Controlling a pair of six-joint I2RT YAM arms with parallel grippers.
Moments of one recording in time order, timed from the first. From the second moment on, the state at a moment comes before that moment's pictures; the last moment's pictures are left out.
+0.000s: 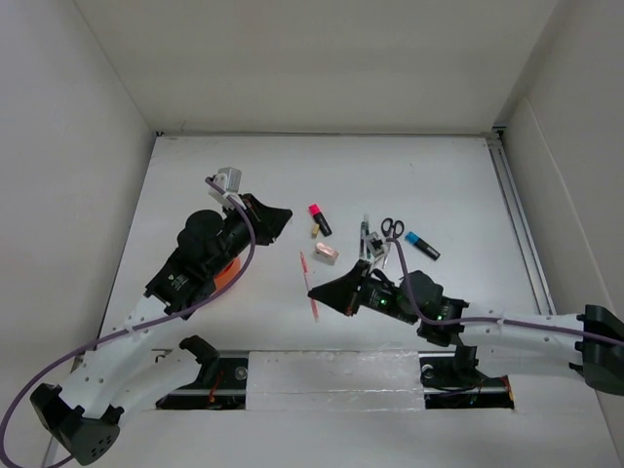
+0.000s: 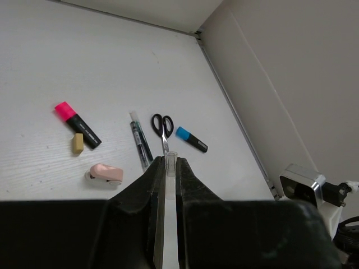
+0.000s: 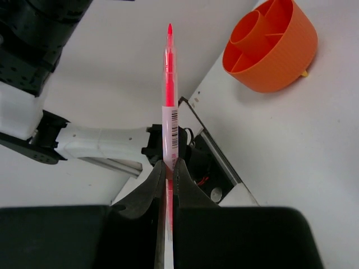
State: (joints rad) left arm -0.63 0.80 0.84 -0.16 -0.01 -0.65; right arm 1.19 0.99 0.48 0.55 0.04 0.90
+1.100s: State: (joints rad) left arm -0.63 0.77 0.78 -0.06 0.03 -0.66; right arm 1.15 1.23 0.48 0.90 0.13 0.93
